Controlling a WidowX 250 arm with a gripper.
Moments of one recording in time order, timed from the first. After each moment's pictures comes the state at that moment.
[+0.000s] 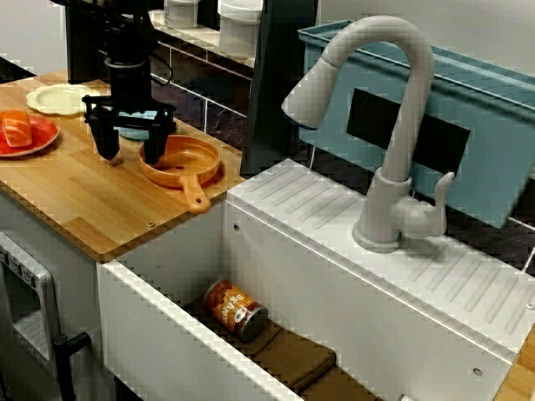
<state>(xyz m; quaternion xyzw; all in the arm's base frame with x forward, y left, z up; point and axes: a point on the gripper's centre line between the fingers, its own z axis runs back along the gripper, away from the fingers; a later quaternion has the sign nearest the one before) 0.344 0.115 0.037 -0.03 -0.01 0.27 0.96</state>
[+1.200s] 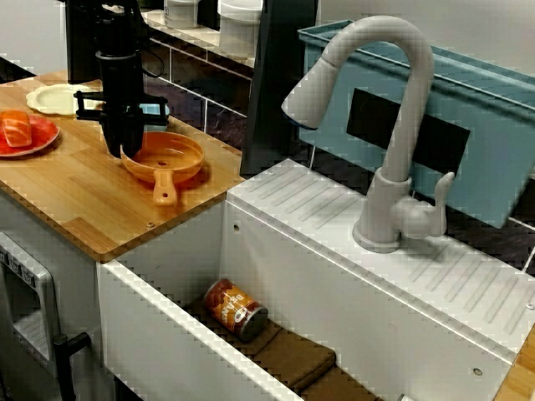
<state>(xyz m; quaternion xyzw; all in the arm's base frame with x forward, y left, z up) 0.335 0.119 0.045 -0.06 0.02 0.27 0.96</state>
